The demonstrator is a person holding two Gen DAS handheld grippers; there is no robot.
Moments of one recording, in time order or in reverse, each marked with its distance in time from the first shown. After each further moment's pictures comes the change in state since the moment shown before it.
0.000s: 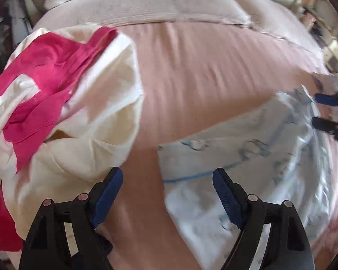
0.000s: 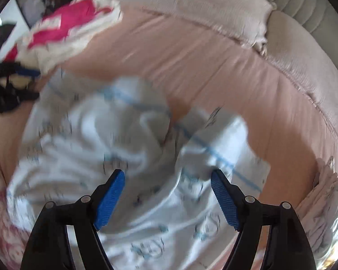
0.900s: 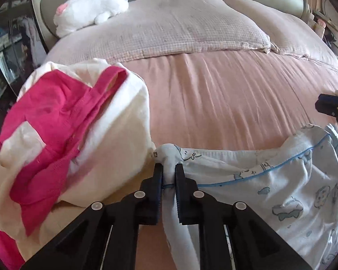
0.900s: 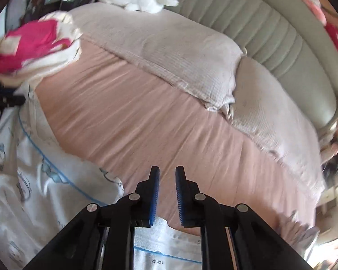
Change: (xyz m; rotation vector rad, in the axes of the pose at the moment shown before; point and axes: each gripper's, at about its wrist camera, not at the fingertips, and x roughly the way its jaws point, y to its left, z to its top) left arm -0.003 0.016 0.033 0.074 -0.181 0.061; right arm 0.024 0.008 0.062 -0.002 -0.131 -0.227
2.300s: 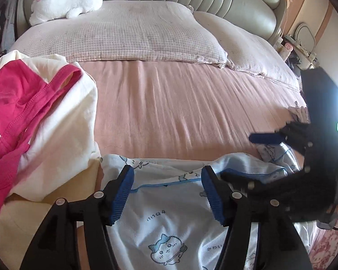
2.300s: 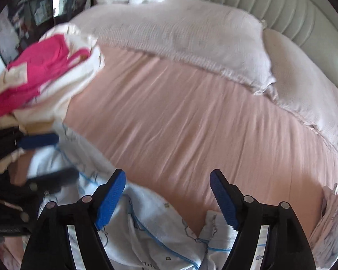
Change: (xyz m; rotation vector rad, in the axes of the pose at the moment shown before) left arm -0.002 -0.012 0.007 -0.087 -0.039 -0.316; right arm 0.022 0.084 -0.004 -0.032 0.170 0.130
